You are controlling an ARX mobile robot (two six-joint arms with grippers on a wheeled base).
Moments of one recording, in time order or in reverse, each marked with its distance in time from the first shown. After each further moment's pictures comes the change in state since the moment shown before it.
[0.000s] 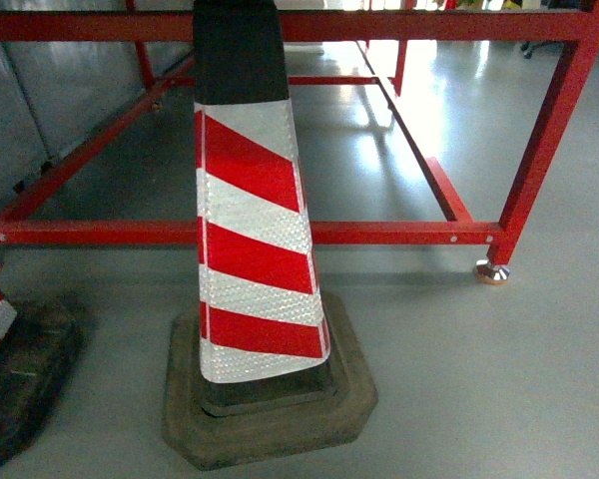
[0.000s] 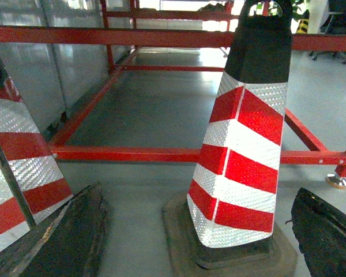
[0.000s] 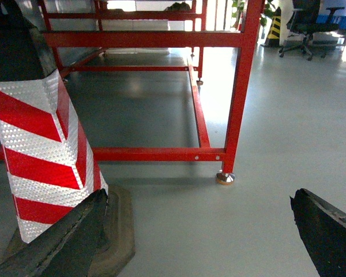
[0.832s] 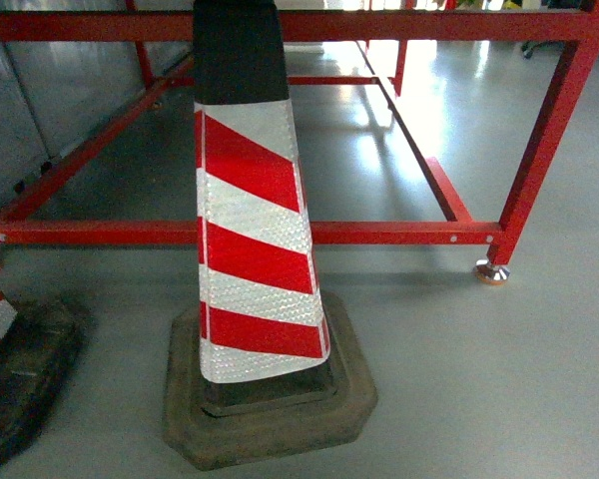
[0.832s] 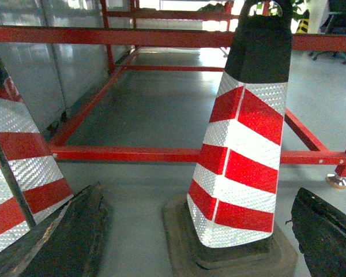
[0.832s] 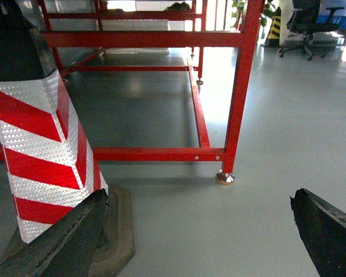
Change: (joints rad) left arm 0.000 0.000 0.000 0.000 0.000 0.000; right arm 0.000 0.000 0.000 0.000 0.000 0.000
